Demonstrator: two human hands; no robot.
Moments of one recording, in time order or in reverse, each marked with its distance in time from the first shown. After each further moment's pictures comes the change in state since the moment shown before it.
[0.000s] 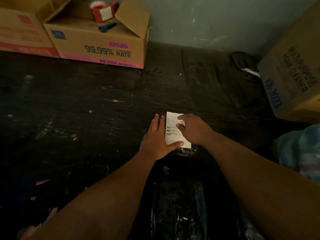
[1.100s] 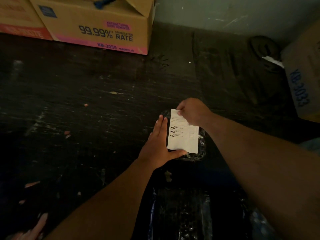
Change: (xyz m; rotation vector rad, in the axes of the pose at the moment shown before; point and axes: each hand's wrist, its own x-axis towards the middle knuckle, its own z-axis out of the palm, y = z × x) left_hand 0.007 -0.019 0.019 -0.169 -0.078 0.008; right_hand 0.091 0.002 0.004 0.065 -0.047 0.009
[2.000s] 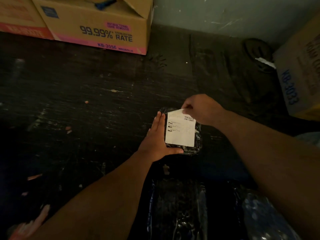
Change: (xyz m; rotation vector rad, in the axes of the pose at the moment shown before) left_hand -0.001 0.000 -0.001 -0.001 -0.030 -0.011; right_hand -0.047 0.008 -0.037 -0.070 -0.011 -0.151
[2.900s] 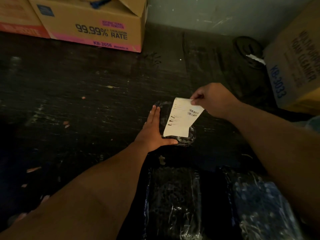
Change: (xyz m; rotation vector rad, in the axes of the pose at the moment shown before) left_hand -0.001 0.000 0.000 -0.012 0.011 -0.011; right_hand -0.052 0.009 -0.034 0.038 0.101 0.033
